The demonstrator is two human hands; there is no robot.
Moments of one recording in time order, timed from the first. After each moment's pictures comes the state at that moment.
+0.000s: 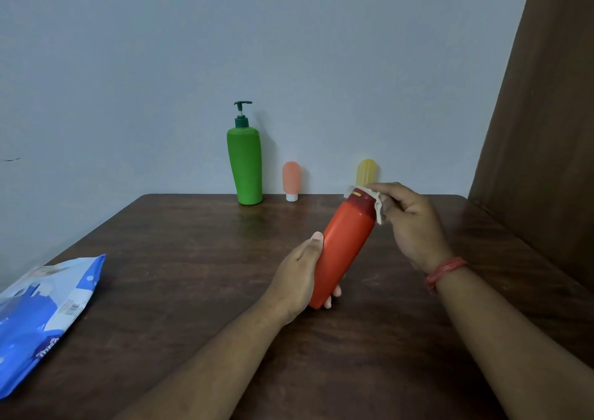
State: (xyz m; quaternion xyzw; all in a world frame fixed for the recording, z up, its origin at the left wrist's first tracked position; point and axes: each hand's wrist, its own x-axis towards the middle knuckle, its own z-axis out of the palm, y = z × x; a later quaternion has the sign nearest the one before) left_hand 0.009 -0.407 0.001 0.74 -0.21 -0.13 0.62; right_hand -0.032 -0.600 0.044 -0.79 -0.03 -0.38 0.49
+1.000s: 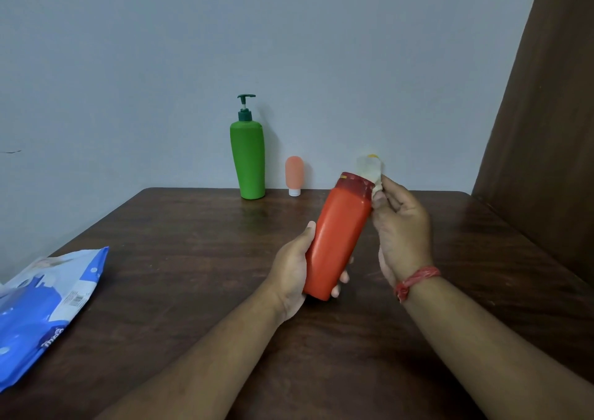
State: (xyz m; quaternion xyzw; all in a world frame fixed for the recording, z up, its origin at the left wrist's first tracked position) left_hand 0.001 -0.399 0.013 0.54 -0.19 -0.30 0.76; right_hand -0.026 -0.549 0.034 -0.56 0.07 -0.43 0.70
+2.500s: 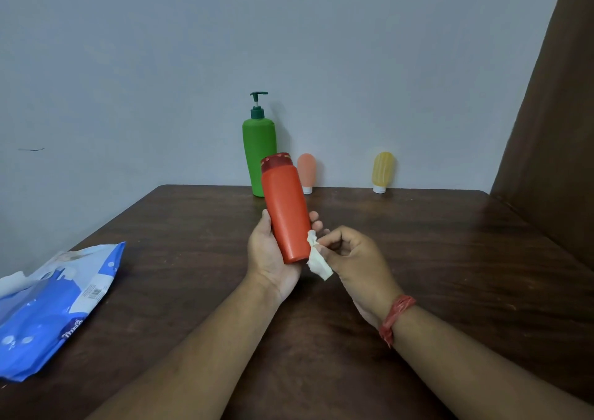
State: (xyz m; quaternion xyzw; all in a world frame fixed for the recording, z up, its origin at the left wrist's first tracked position) left_hand 0.031 -0.383 0.016 0.35 -0.03 -0.19 0.92; right_hand -0.032 -0.495 -0.001 -0.70 0.02 -0.21 0.68
